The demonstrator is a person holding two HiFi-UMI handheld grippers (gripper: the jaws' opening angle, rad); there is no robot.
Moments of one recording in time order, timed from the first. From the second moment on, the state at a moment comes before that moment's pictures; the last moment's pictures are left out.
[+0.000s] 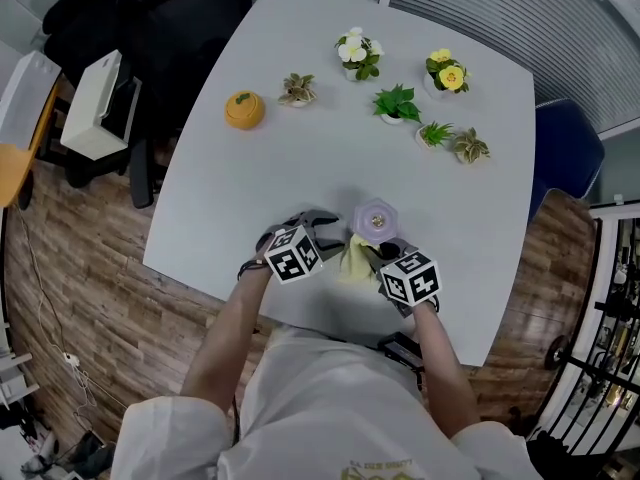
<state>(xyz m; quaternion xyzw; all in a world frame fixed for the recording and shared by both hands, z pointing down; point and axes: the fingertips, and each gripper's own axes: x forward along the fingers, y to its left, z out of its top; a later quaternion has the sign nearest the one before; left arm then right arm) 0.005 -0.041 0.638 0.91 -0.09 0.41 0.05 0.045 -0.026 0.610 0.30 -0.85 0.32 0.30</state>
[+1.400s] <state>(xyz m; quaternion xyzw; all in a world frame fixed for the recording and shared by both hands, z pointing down) -0.029 -0.074 0.511 0.90 -0.33 0.13 0.24 0.139 -0.050 0.506 0.52 -0.80 0.29 0.12</state>
